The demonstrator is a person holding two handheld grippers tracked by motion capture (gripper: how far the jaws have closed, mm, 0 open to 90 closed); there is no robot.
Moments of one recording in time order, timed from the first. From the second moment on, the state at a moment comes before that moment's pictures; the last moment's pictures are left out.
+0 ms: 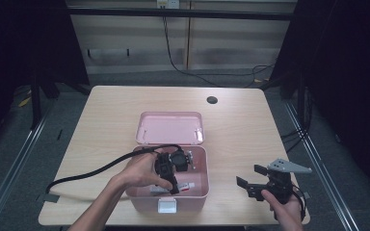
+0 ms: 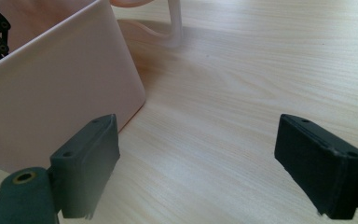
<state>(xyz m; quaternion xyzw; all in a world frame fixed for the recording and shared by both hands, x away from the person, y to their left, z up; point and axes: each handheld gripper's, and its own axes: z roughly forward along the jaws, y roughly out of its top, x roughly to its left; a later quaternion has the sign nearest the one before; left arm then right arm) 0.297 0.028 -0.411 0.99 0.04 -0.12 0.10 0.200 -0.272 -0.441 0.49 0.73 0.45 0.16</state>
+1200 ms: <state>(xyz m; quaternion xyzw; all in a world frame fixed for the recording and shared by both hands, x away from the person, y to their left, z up) 0.298 0.017 -0.447 0.98 0.06 -0.17 0.06 0.200 -0.272 -0.441 0.49 0.73 0.45 0.16</state>
